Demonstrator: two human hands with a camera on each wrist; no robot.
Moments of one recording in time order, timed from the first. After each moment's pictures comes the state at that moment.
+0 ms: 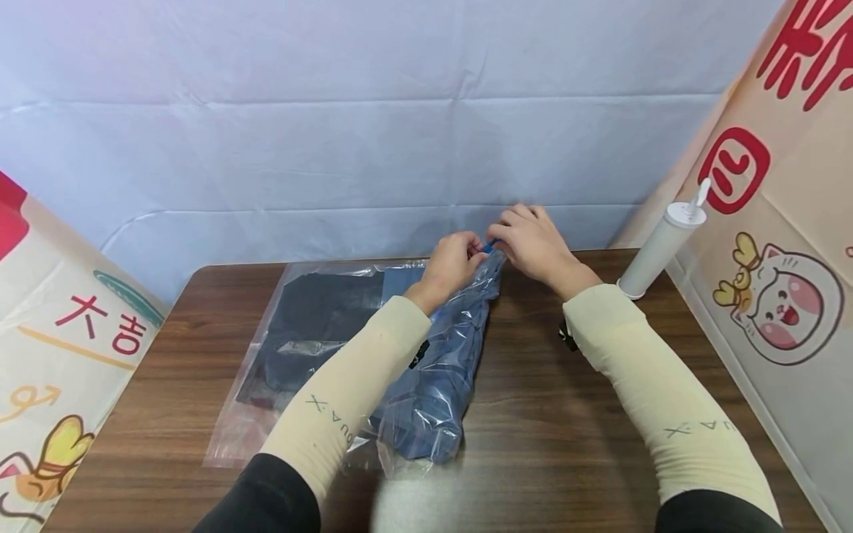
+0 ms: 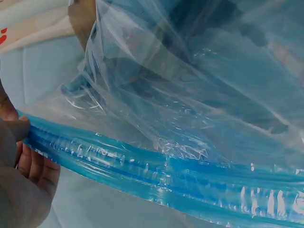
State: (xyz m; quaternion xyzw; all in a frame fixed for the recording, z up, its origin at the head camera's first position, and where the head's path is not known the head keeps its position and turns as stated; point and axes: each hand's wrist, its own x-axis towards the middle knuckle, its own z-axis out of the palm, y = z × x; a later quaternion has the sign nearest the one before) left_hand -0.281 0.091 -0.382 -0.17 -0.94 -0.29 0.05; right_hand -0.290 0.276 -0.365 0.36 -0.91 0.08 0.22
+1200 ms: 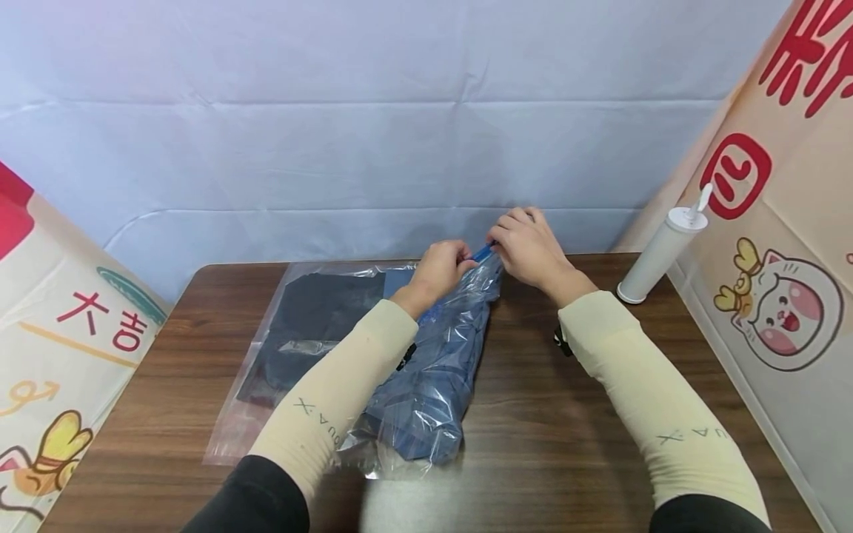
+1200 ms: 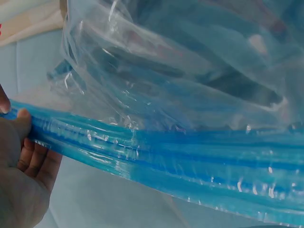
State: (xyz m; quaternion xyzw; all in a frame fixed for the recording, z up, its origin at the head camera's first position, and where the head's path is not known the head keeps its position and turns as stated) left_hand -0.283 0.067 -0.387 -0.21 -0.94 -0.25 0.04; right_hand -0.290 0.266 -0.370 0.34 -0.91 0.09 0.22
